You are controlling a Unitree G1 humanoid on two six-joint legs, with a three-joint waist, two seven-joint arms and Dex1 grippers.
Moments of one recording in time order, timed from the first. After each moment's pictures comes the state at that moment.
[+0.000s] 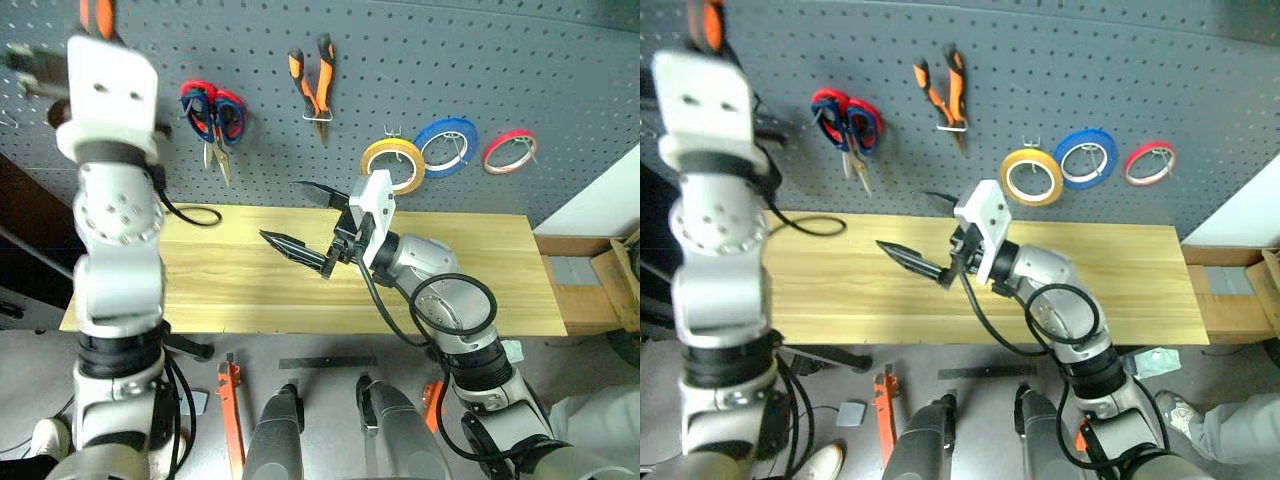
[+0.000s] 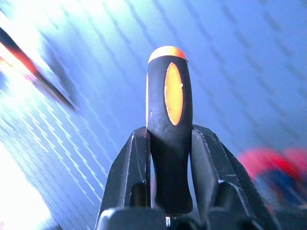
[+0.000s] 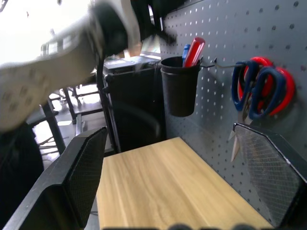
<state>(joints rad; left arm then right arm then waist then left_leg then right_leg) -0.73 0.59 0.16 -0.31 0.28 0.44 0.10 -0.62 -0.06 0.25 -0.17 0.33 0.34 0.67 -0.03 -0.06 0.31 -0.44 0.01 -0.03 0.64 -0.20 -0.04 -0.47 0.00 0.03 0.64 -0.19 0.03</state>
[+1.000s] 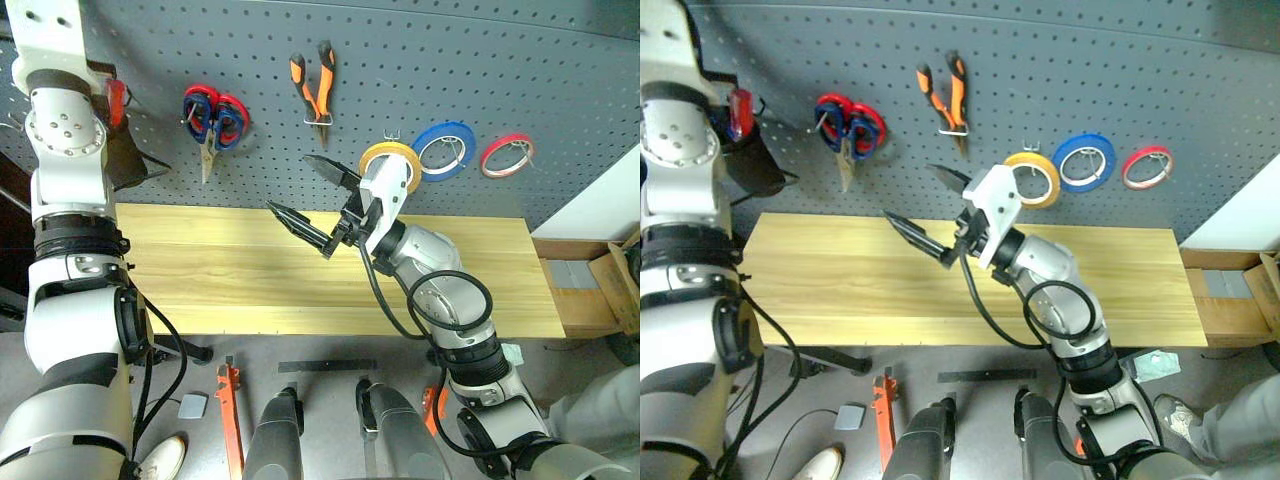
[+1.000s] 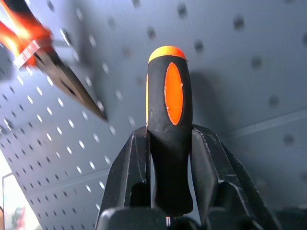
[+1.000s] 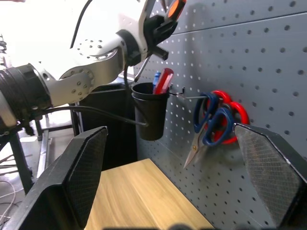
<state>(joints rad) -1.15 0.70 0.21 0.80 0.17 -0.17 0.10 -0.64 -0.05 0.23 -0.16 0.30 0.26 0.59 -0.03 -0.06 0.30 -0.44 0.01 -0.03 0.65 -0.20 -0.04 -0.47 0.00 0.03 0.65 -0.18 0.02</state>
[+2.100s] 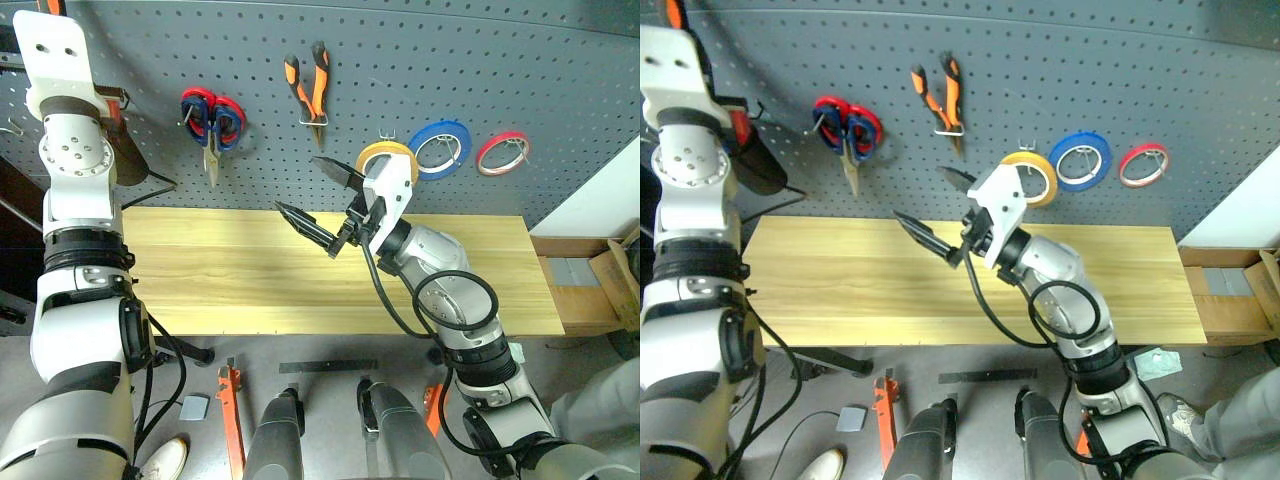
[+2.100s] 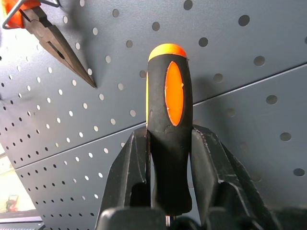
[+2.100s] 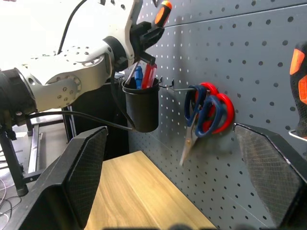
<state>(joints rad) -1.10 0.70 0.20 0.82 0.13 -0.21 0.12 -0.63 -0.07 0.23 -0.19 0.30 0.30 0.56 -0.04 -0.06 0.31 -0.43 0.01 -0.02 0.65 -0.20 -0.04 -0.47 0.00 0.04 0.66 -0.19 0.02</state>
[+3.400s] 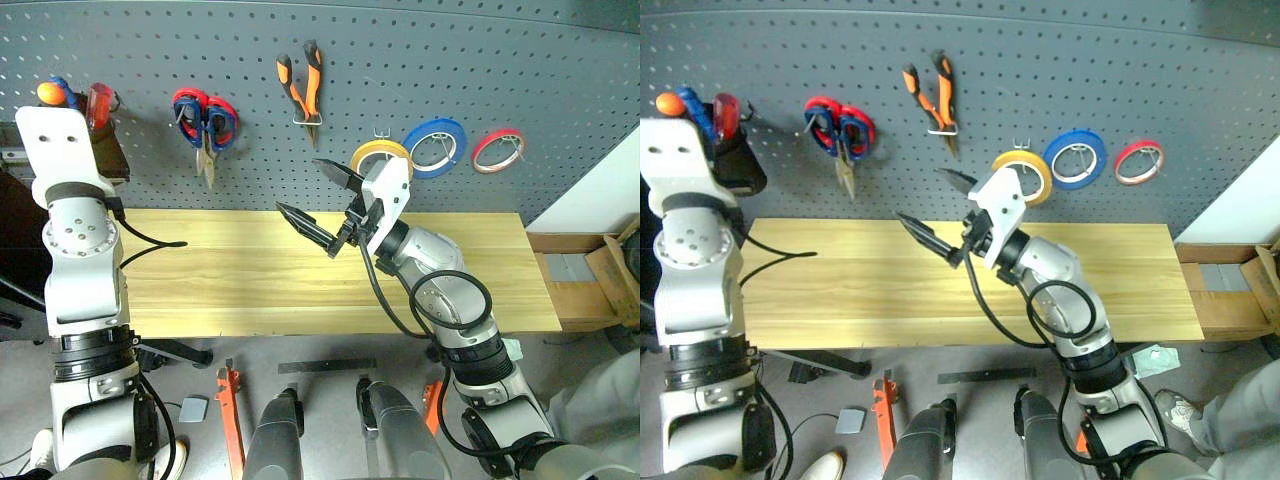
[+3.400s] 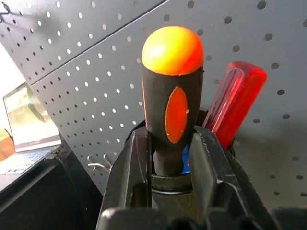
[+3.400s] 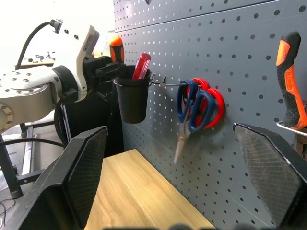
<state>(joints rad) -0.58 0.59 0.34 -0.01 0.06 0.37 0.14 -0.63 -0.07 0.23 -0.14 0.29 0.25 0.57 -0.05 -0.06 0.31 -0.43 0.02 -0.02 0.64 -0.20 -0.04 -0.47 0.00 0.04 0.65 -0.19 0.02</state>
